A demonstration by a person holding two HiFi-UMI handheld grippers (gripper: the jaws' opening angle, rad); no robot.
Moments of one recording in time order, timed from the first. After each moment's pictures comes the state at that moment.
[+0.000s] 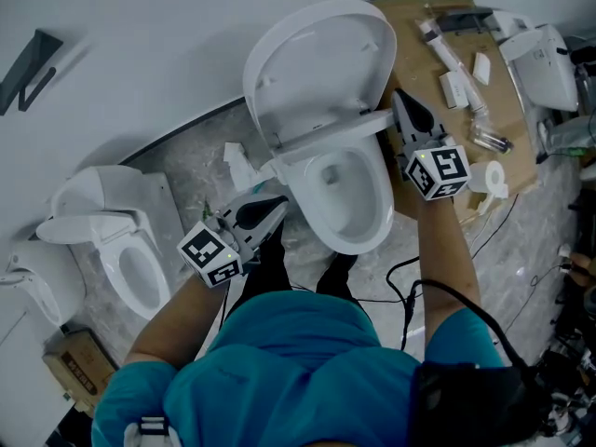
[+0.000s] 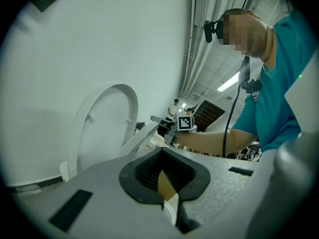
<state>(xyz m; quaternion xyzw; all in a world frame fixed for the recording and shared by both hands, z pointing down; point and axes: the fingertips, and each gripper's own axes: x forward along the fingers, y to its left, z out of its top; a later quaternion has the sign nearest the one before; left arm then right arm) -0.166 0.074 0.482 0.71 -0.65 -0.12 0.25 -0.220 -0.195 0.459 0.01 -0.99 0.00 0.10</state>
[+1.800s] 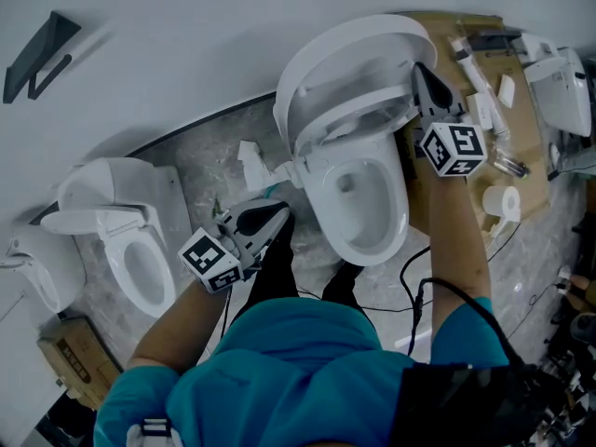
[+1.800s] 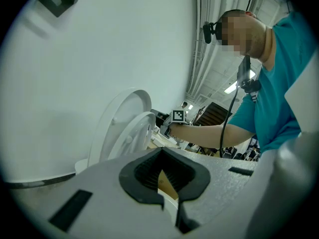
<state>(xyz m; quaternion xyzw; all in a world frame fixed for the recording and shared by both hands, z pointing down) -0.210 0.108 0.500 0.68 -0.68 -0.12 0.26 -0.315 -0.215 0.454 0.03 -1.00 -0.01 0.08</state>
